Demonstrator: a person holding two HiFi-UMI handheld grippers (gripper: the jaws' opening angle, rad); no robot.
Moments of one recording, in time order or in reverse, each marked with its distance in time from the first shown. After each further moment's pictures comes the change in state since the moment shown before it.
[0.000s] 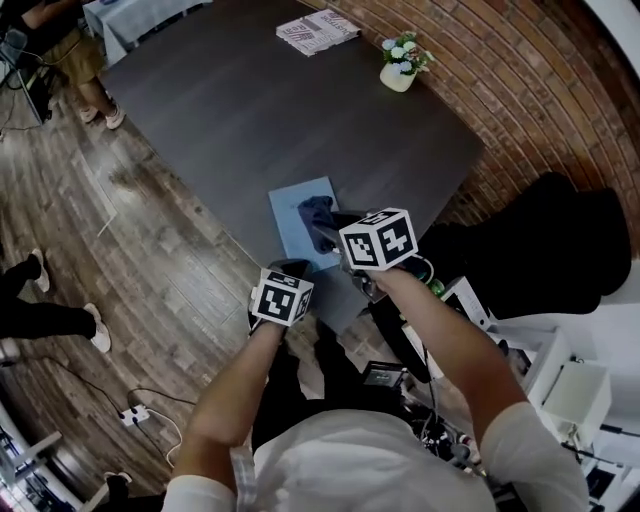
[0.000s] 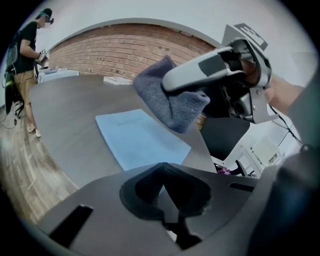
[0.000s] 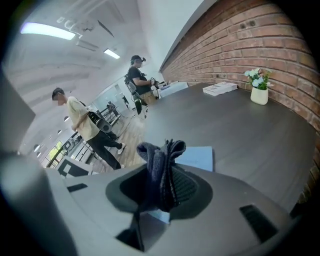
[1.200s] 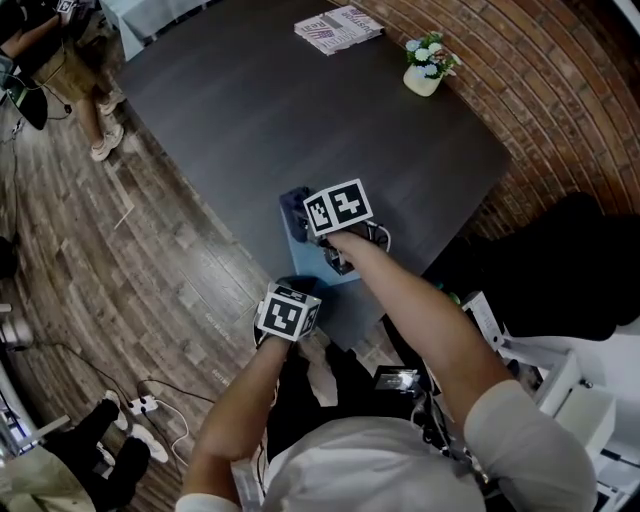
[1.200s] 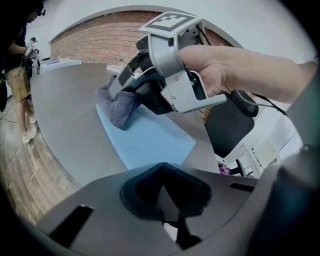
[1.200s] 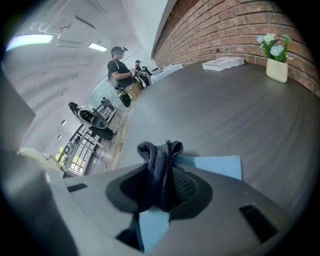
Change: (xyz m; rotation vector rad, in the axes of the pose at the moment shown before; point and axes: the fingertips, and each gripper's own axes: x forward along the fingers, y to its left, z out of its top) left arm 0.009 0.006 -0.012 -0.065 0.103 0.012; right arm 0.123 -0.038 0.020 0.099 0.148 0.020
